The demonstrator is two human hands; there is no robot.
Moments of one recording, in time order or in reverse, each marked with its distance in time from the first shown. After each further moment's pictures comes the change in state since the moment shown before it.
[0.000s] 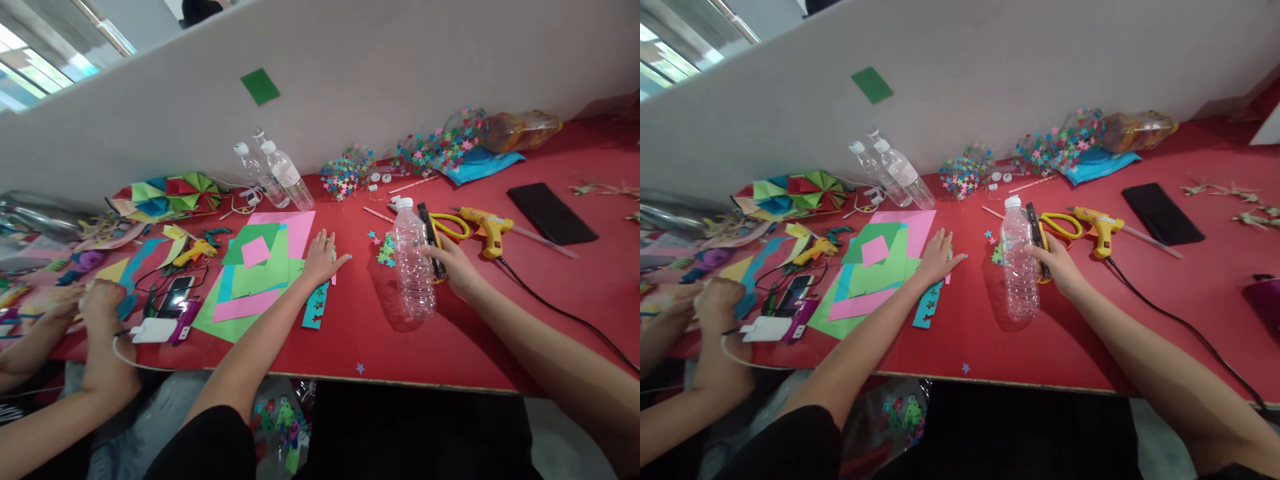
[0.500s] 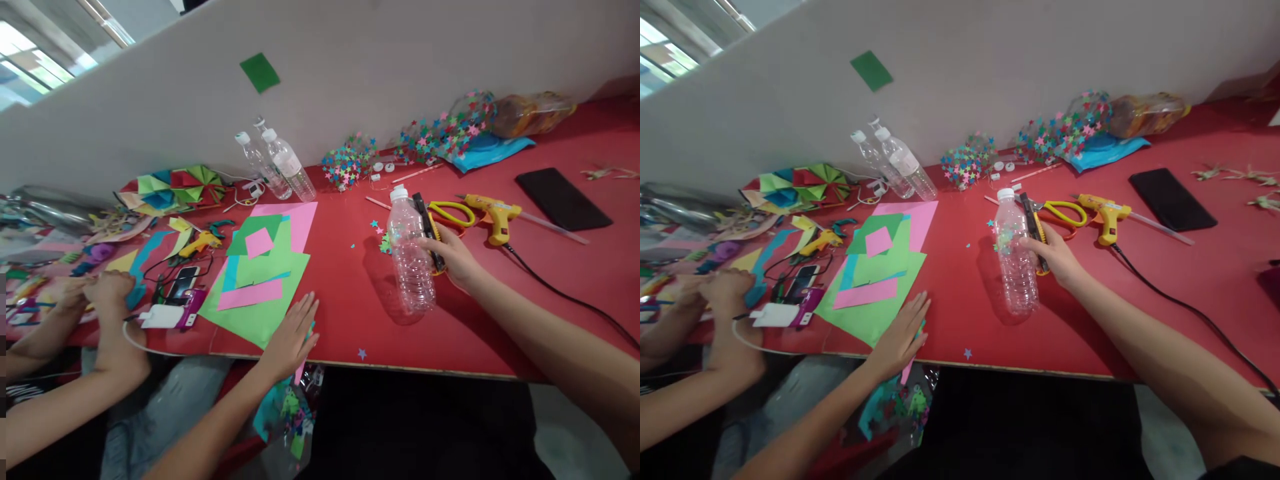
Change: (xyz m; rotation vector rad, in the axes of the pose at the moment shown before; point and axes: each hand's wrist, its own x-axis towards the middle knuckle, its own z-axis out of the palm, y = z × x) left_hand -0.209 -0.025 -0.010 0.047 -0.076 0.287; right_hand -0.008 0.003 0.007 0.003 -0.105 -0.006
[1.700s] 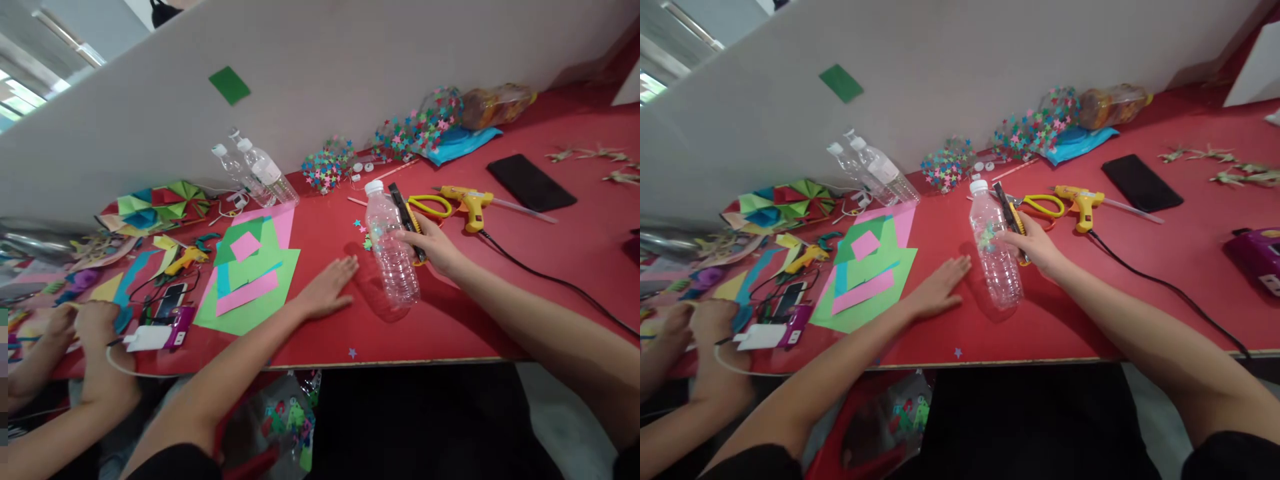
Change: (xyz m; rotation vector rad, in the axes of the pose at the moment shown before) left_hand 0.153 0.019 -0.008 -0.232 -0.210 0.314; right_hand -0.007 -0.013 0.001 -0.004 -0.056 -0.045
